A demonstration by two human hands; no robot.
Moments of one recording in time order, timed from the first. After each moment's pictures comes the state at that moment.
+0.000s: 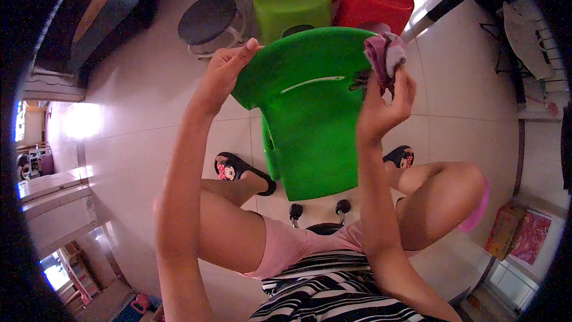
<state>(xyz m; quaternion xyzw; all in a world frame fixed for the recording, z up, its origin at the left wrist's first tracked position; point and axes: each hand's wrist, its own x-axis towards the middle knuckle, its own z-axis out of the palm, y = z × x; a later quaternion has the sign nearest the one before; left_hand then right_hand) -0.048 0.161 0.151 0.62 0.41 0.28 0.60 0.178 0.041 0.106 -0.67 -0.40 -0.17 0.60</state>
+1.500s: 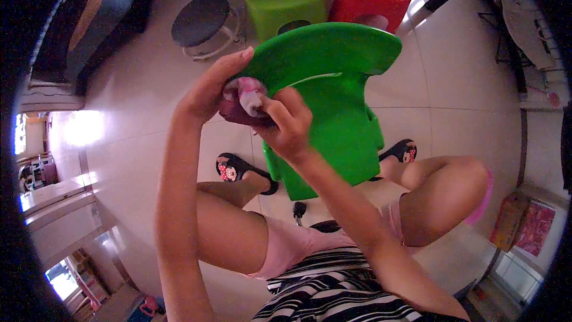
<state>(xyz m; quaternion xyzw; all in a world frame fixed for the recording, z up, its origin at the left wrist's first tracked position) -0.054 0.159 0.160 0.46 0.40 0.19 0.77 0.064 0.050 0.086 -0.51 -0.61 0.04 0.60</state>
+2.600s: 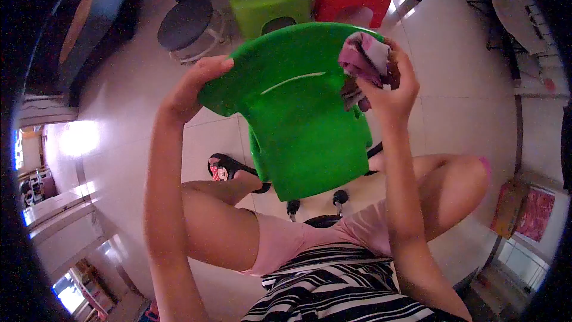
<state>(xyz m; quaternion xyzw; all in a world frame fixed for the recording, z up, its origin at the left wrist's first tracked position) -0.052 0.161 0.165 0.54 0.37 0.15 0.74 0.230 0.012 0.130 -0.66 -0.50 0.05 0.56</state>
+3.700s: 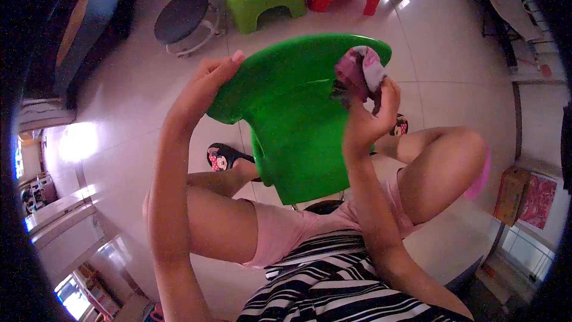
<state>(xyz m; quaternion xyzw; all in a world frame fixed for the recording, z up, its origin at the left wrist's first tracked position) -0.047 0.104 0.177 0.62 0.46 0.13 0.63 0.156 -0.042 0.092 -0.70 -0.38 -0.13 0.59</state>
